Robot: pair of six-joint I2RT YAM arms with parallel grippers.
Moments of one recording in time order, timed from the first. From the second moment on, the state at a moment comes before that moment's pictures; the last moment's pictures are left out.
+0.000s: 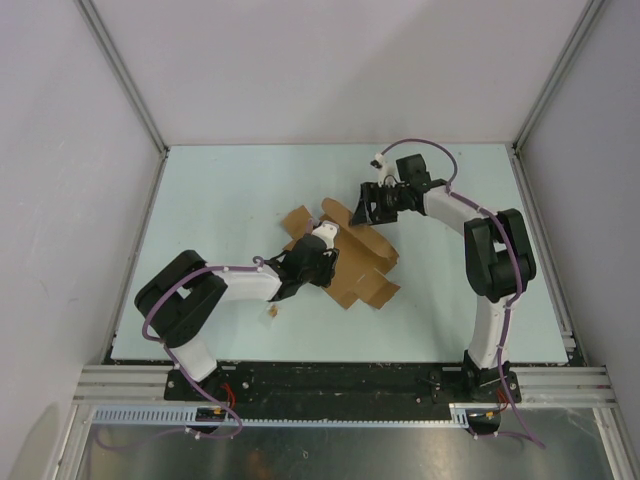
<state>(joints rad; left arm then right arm) -0.79 1.69 0.75 0.22 -0.13 -0.29 0.31 1.98 1.42 -0.31 -0.67 0.20</state>
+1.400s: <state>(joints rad) -0.79 1.69 0.75 0.22 -0.13 -0.29 0.32 1.99 1.42 -0.30 -0.57 0.15</state>
